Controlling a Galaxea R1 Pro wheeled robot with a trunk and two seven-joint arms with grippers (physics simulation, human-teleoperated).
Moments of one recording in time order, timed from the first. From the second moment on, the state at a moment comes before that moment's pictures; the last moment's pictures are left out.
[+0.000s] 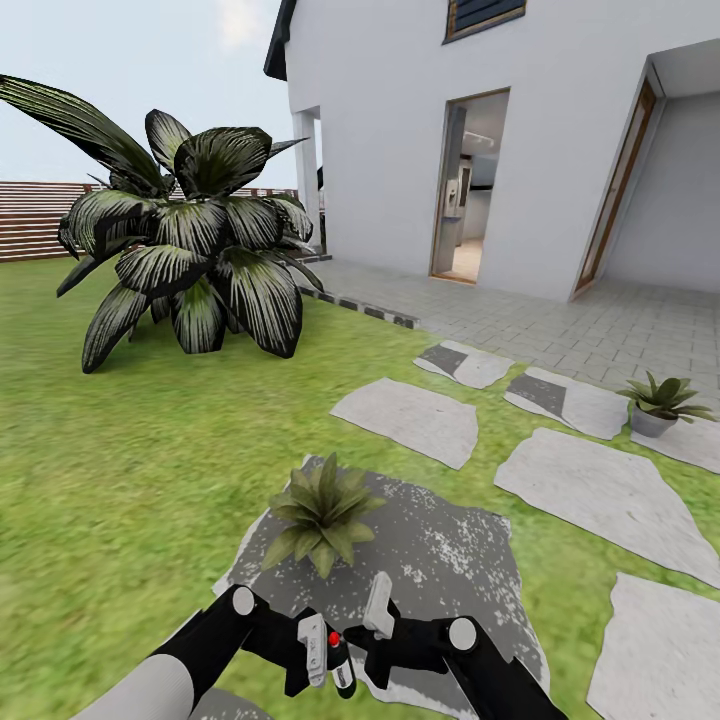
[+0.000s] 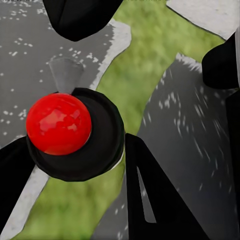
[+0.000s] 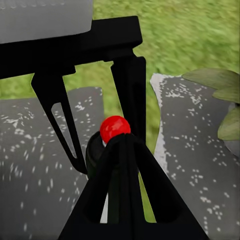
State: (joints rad) left arm -0.60 -0.03 -0.20 -0.45 -0.67 -0.21 -1.05; right arm -0.41 0.06 0.31 -0.76 0.38 -0.16 0.80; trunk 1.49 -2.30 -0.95
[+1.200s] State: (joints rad) left arm -0.59 0.02 -0.20 -0.45 -0.68 -0.21 -1.05; right arm -0.41 0.06 0.31 -0.76 0.38 -0.16 0.80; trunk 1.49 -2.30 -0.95
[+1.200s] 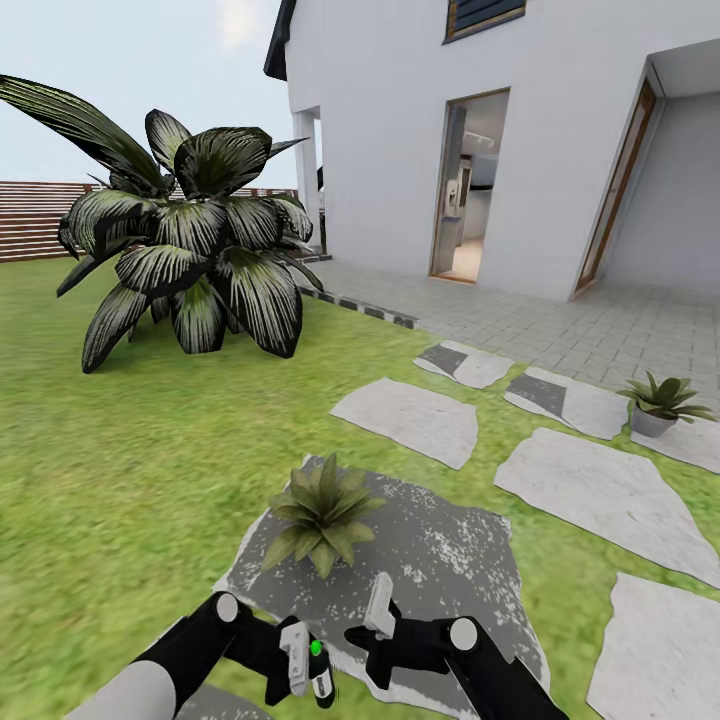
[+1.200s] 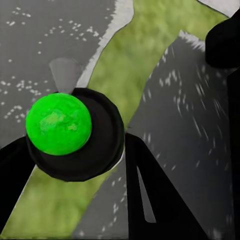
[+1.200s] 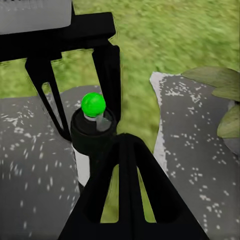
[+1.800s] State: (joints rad) left arm -0.59 0.10 -0.20 -0.45 -0.70 -0.20 -1.04; right arm -0.41 0.06 0.31 -0.76 0.38 -0.16 0.80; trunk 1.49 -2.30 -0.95
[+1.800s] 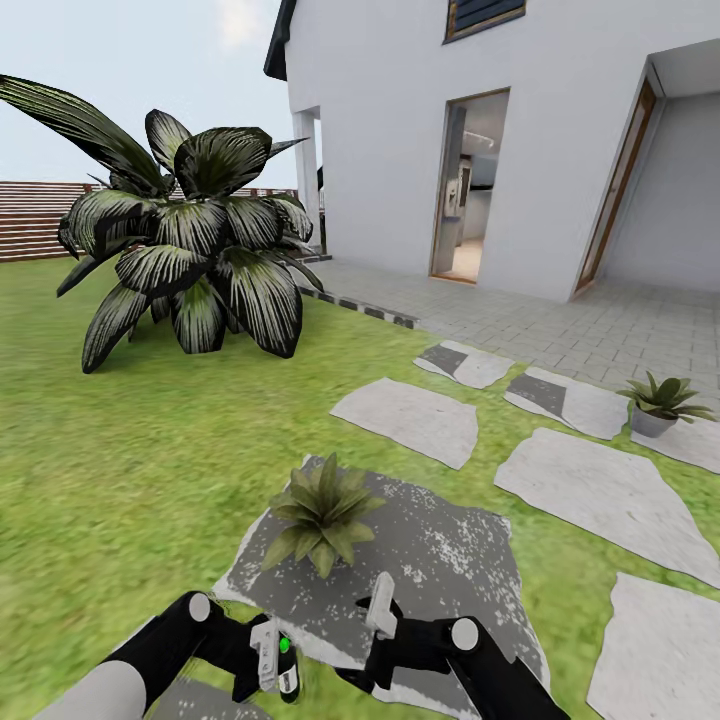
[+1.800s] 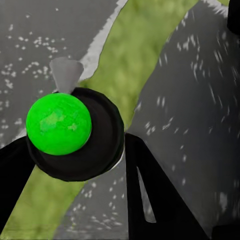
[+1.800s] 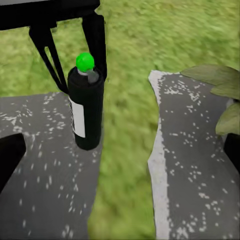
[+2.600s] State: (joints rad) left arm -0.60 0.18 -0.03 -0.45 -0.69 0.19 -0.93; right arm -0.41 -0.07 0.21 -0.20 0.14 -0.17 -0.09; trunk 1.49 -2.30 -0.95
